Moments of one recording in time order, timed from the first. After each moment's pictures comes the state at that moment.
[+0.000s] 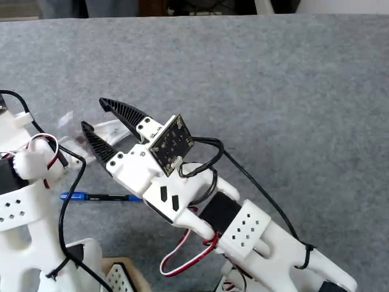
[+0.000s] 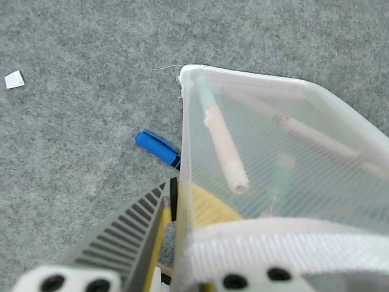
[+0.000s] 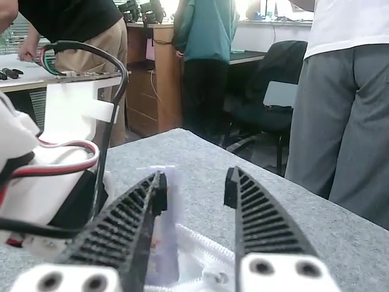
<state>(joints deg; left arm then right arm) -23.6 -40.0 21.7 100.3 16.8 -52.4 -48.0 50.2 4.7 -0.4</state>
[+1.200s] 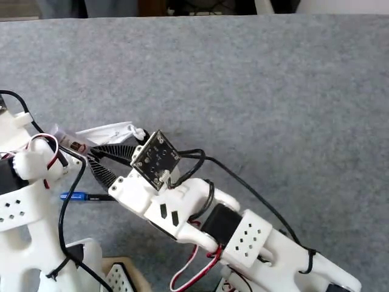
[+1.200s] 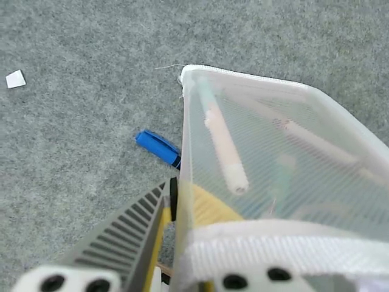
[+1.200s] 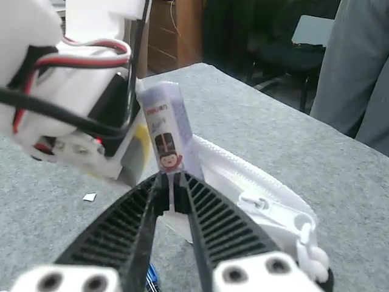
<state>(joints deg) -23.7 -40.0 21.7 100.3 16.8 -56.5 -51.8 56.7 14.6 -0.3</state>
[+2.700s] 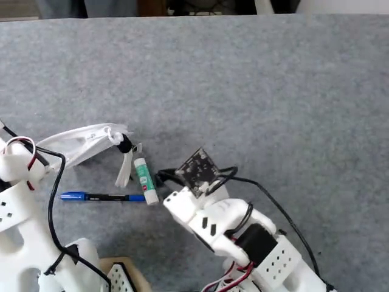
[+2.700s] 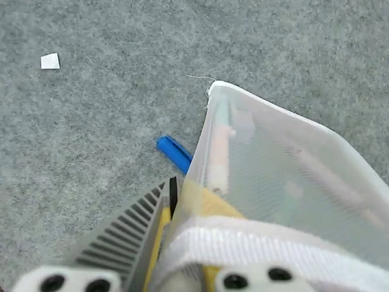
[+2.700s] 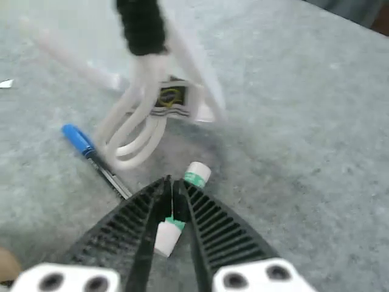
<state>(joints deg) -34.1 -40.0 20.9 100.3 18.6 -44.8 -83.5 77.6 44.6 -0.3</state>
